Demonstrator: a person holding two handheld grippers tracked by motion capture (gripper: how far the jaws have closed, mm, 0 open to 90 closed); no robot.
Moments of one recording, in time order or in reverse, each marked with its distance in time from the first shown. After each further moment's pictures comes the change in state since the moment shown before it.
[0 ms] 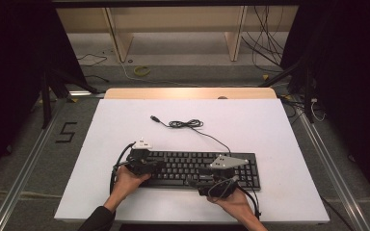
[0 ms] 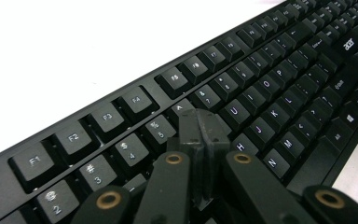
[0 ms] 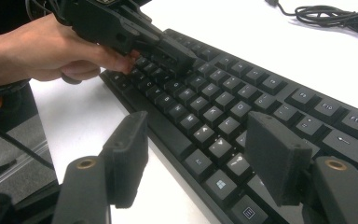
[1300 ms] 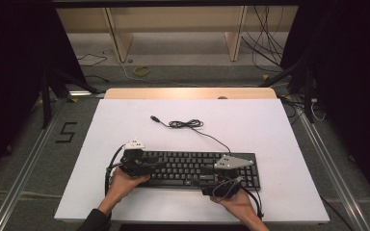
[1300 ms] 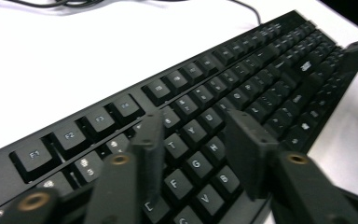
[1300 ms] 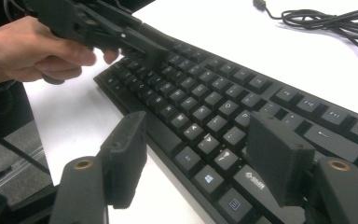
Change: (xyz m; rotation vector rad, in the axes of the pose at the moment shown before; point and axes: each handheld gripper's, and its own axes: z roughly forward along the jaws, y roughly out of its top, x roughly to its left) left arm 0.000 -0.004 -0.022 -0.096 -0.082 -0.049; right arm -0.005 -0.003 -0.008 -0.025 -0.021 0.011
